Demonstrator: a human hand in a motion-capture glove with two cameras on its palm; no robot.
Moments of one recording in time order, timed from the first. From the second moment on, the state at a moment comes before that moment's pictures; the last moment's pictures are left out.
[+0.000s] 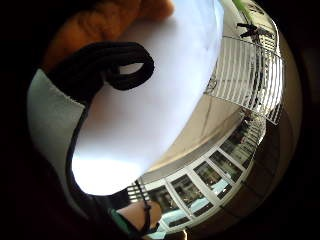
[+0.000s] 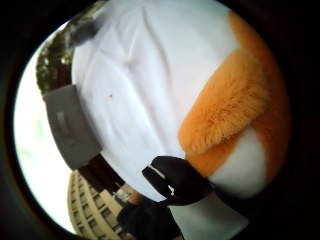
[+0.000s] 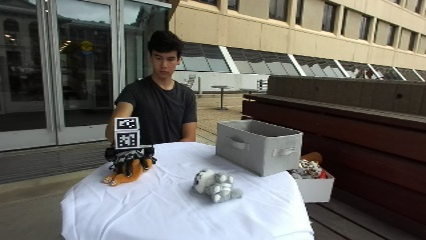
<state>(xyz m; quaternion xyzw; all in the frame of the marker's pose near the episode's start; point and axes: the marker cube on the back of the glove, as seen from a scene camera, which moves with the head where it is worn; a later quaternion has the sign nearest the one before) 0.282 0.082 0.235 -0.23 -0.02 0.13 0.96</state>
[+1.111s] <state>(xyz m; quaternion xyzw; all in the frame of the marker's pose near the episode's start) 0.111 -0.013 -0.084 0.15 -0.02 0.08 0.99</state>
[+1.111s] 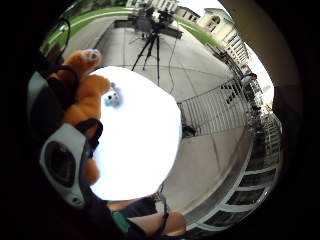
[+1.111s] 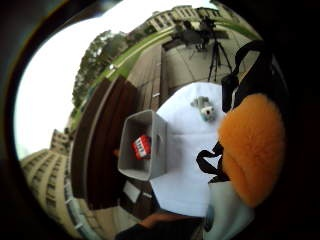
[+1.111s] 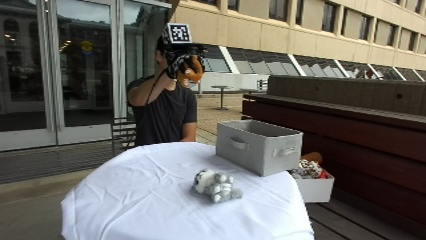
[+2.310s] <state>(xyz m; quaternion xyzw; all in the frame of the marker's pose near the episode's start) -0.059 -0.127 -0.032 0.04 0.00 -0.09 1.00</state>
